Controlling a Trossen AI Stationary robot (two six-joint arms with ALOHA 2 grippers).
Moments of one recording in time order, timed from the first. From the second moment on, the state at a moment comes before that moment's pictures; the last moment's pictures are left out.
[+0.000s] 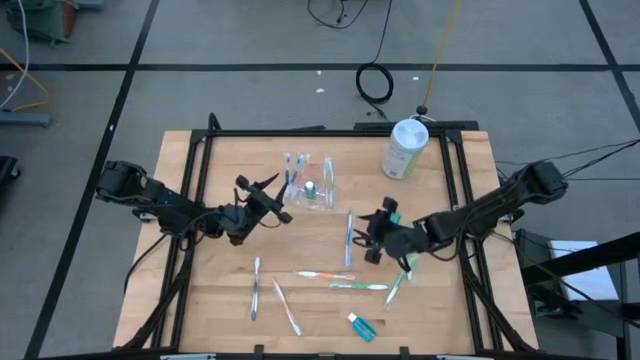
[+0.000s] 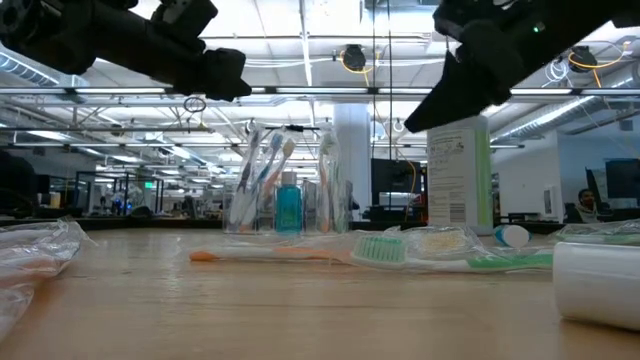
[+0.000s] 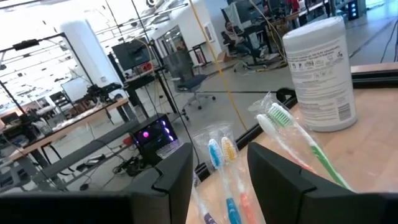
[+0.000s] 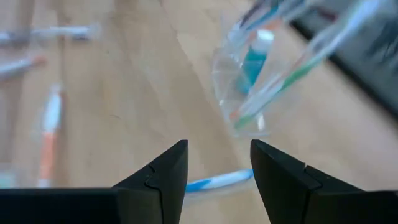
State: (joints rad) left arm -0.23 1.44 0.47 1.03 -1.15 0.39; right arm 0.37 1.38 0.72 -0.03 0.67 0.35
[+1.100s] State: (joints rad) left arm -0.23 1.44 0.47 1.00 -1.14 0.37; right arm 0.41 1.38 0.51 -0.35 0.45 1.40
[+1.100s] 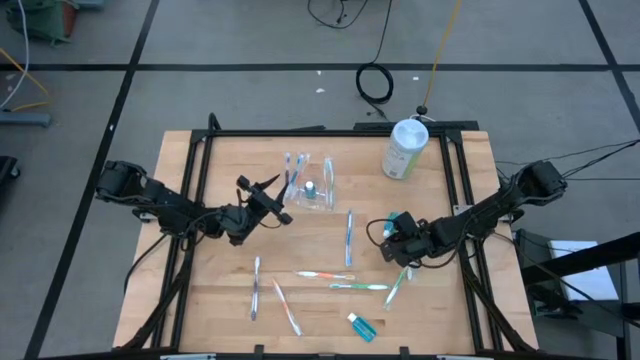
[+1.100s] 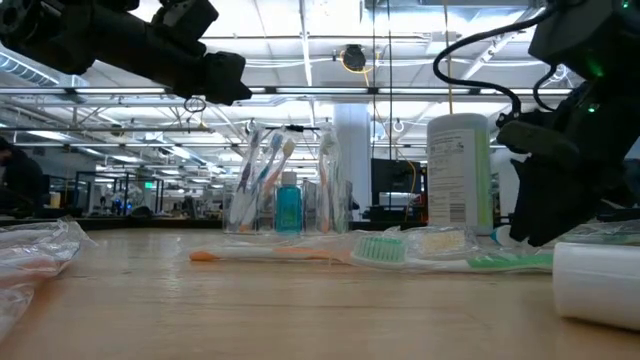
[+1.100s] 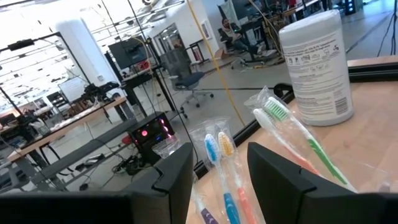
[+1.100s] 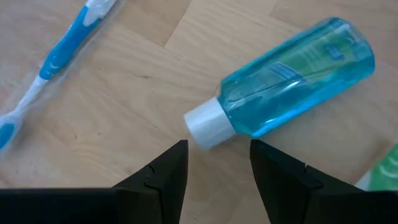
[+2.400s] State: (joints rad) left arm -0.23 1.44 0.47 0.99 -1.14 0.35; right arm 0.26 1.27 0.50 -0.41 0.46 1.24
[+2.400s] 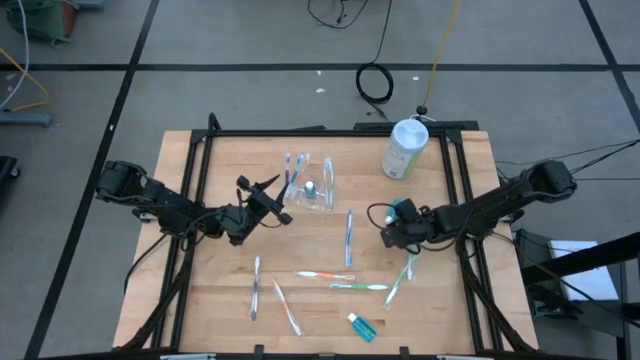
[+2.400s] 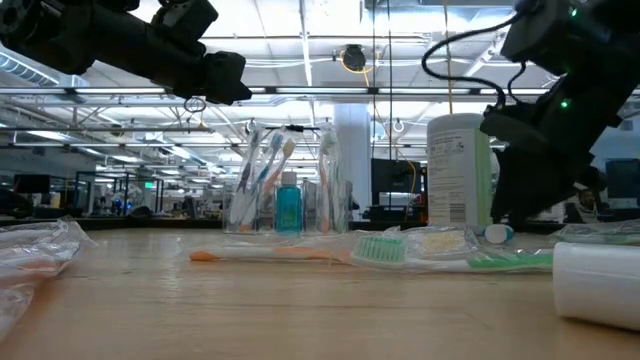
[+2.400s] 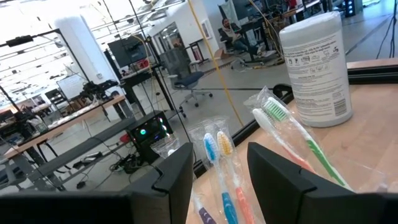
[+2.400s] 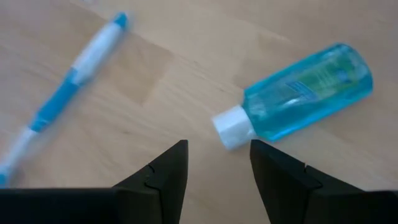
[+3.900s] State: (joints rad) left arm -0.21 1.44 0.47 0.99 -1.04 0.30; right arm 0.18 1.15 0.50 -0.51 0.52 1.25
